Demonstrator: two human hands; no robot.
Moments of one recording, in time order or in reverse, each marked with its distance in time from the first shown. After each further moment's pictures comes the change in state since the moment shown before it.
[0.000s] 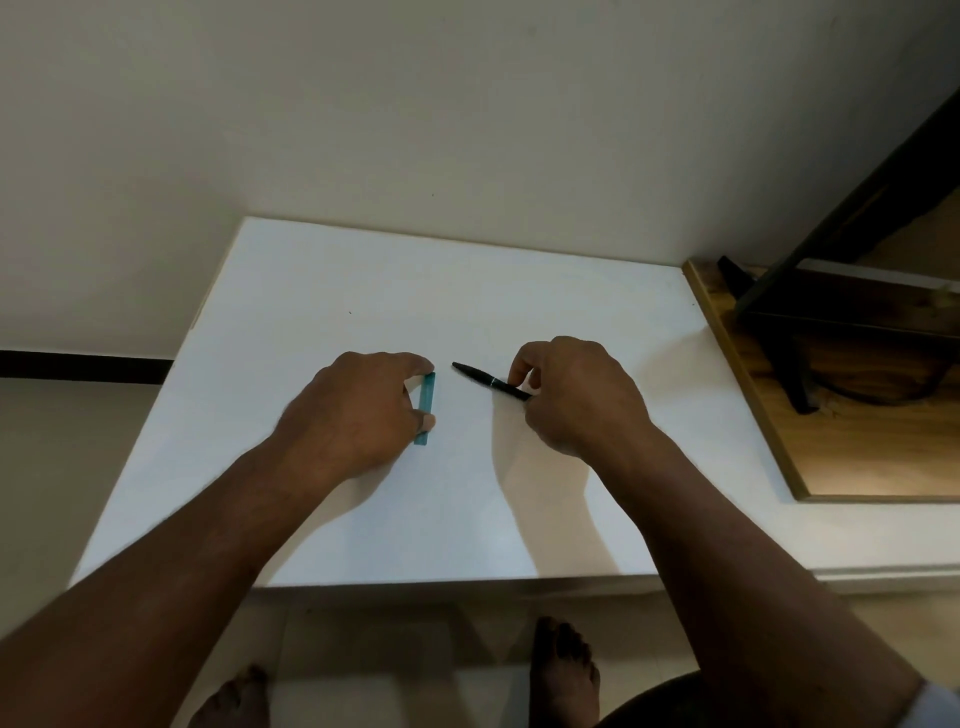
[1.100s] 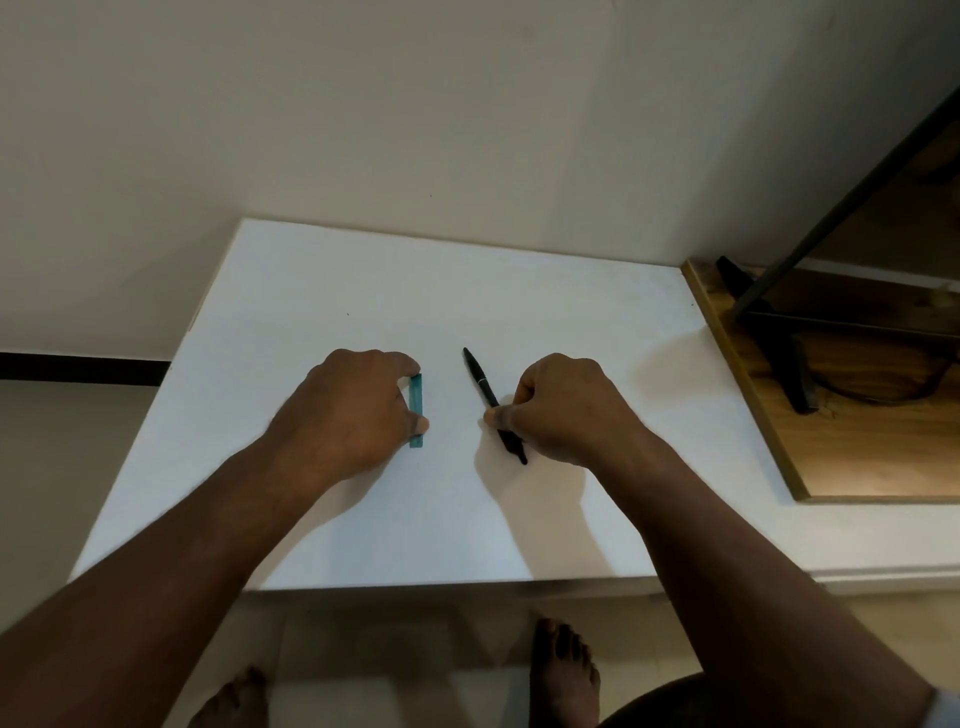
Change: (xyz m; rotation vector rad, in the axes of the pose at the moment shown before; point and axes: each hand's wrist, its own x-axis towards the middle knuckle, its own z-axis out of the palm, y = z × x) left_hand -0.004 0.006 -0.008 0.039 -0.011 -0.038; right_hand -0.003 -0.004 0.002 0.157 -0.085 0.097
